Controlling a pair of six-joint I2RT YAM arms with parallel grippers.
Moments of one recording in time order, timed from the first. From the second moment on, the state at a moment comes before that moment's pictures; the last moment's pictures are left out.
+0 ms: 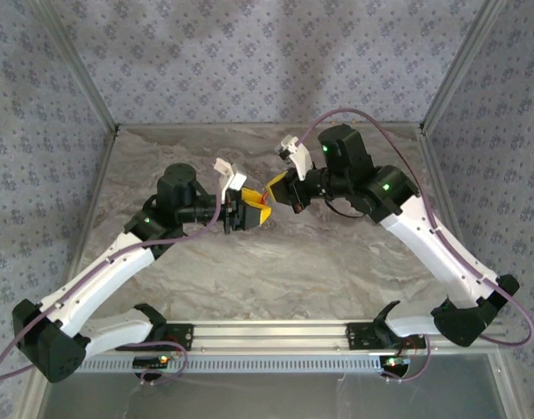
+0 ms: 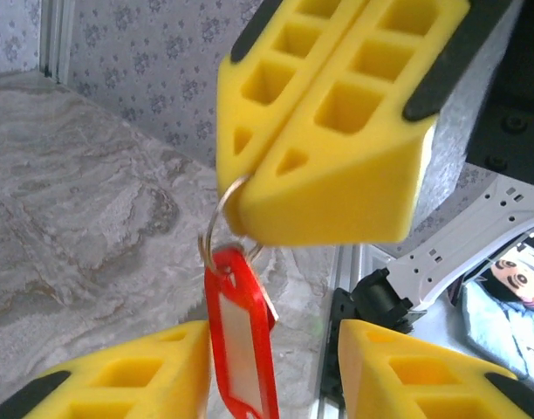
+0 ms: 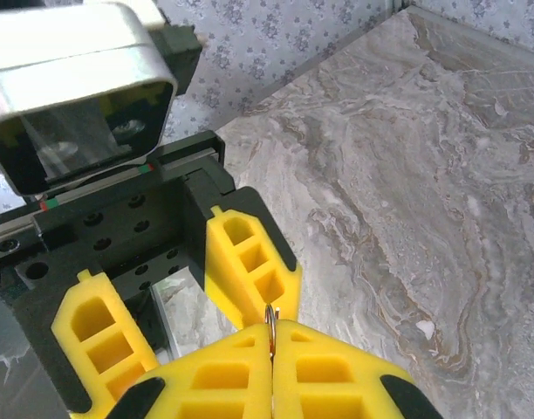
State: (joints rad) left arm -0.66 1.08 0.99 -0.13 0.75 -0.29; right arm 0.71 1.32 1.59 -0.81 -0.47 0.05
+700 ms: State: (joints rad) left arm -0.66 1.05 1.03 -0.25 0.66 -0.21; right arm 0.69 1.29 1.57 -0.79 -0.50 0.08
